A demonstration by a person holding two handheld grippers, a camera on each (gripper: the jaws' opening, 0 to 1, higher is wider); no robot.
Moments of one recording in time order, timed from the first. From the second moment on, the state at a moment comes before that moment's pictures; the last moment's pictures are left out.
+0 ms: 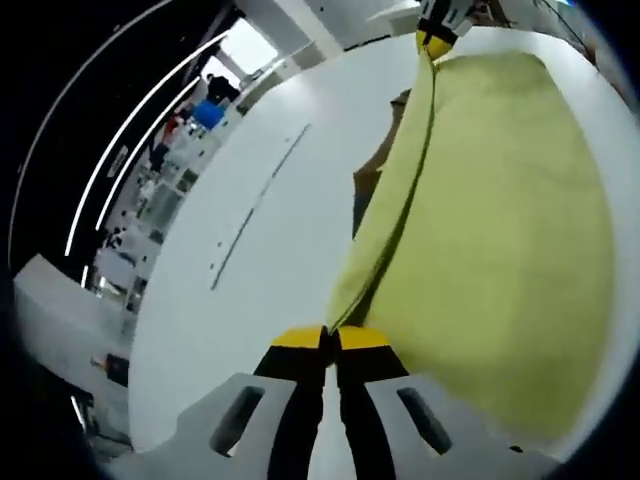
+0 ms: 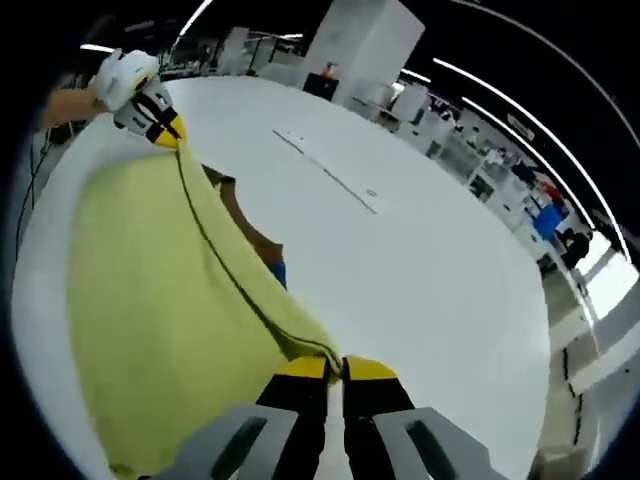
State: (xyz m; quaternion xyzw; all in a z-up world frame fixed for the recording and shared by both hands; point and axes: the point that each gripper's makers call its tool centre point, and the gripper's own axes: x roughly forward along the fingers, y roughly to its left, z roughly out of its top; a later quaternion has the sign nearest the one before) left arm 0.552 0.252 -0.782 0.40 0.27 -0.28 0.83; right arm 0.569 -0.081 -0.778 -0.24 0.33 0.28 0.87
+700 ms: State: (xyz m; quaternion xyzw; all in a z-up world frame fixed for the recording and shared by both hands) left arm 0.558 0.268 -0.776 0.11 0.33 -0.17 0.92; right arm 0.574 -0.100 -0.787 -0.03 0.40 0.18 0.90
